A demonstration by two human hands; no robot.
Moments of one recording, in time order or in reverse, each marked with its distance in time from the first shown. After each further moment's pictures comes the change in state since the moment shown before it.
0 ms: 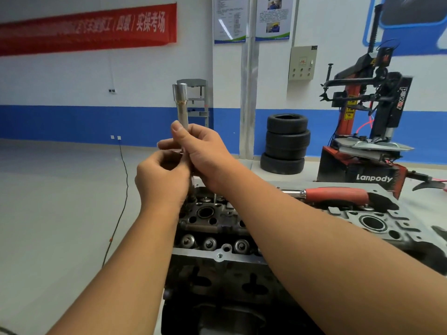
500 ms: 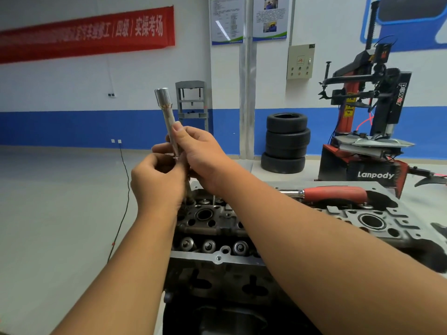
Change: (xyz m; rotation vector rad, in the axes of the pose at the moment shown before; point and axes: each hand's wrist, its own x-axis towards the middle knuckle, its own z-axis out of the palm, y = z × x) left_hand 0.003 -0.003 0.000 -0.061 0.031 0.002; right_hand -0.001 -0.005 0.002 0.001 -0.026 0.033
